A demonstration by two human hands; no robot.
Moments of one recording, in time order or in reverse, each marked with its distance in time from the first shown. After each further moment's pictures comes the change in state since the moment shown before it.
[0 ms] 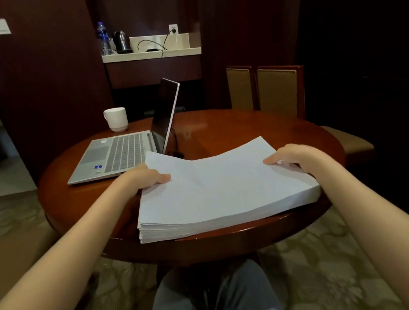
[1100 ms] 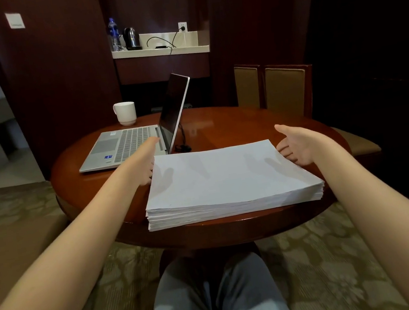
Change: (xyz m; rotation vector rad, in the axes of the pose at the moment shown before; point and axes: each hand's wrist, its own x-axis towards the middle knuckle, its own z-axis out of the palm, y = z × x) left_hand -0.002 0.000 -0.007 -0.612 -0.065 -0.079; right_hand -0.002 -0.006 -0.008 0.404 -0.158 -0.004
